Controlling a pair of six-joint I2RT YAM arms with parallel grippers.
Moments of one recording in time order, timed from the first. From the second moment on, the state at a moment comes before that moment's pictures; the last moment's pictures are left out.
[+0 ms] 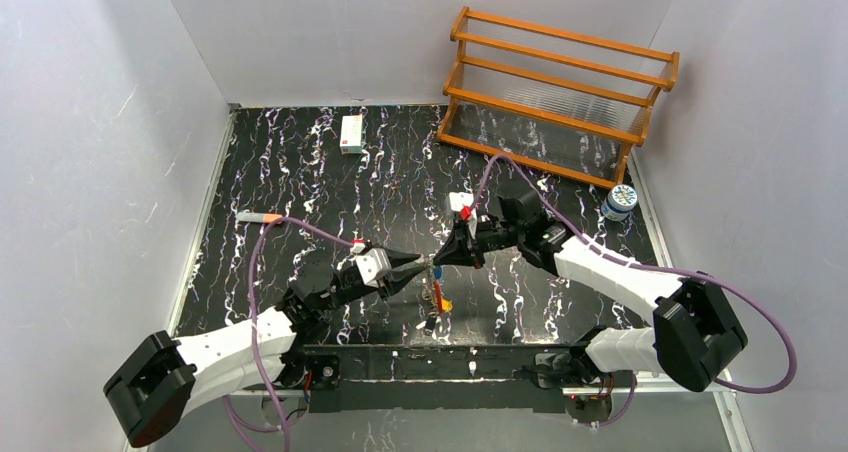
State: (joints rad) left arm -0.84 0.89 0.17 0.80 0.35 0.09; right arm 0.70 1.27 0.72 0.10 -0.97 -0.28
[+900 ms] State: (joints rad) left arm -0.84 0.91 0.26 0.46 0.33 0.28; right arm 0.87 1.40 0.99 -0.45 -0.58 -0.47
